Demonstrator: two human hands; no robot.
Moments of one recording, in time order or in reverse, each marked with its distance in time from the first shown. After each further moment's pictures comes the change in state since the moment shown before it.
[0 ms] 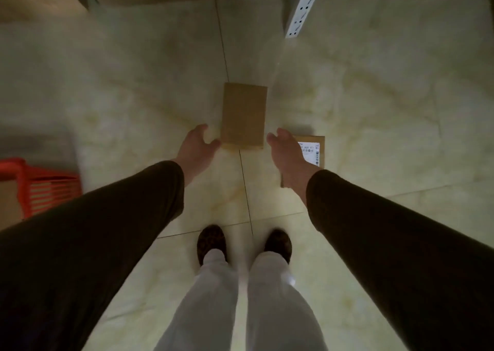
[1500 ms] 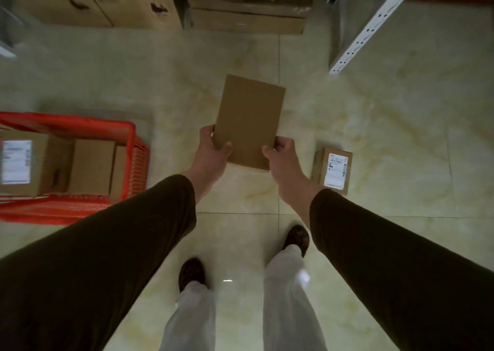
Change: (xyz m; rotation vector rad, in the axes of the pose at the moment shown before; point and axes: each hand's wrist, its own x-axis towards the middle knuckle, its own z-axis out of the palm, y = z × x) left_hand -0.160 -0.062 -0.108 -0.616 0.163 -0.015; right_hand -0.195 -0.064 0.087 0.284 -0.103 -0.107
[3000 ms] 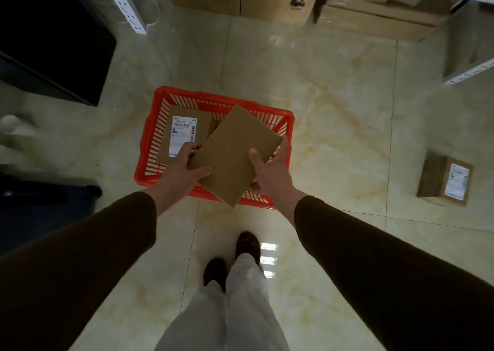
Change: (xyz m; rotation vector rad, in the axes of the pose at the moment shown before) left_hand -0.015 -0.173 -0.526 0.004 -0.086 -0.074; right_hand -0.134 0.049 0.475 -0.253 -0.159 -0.037
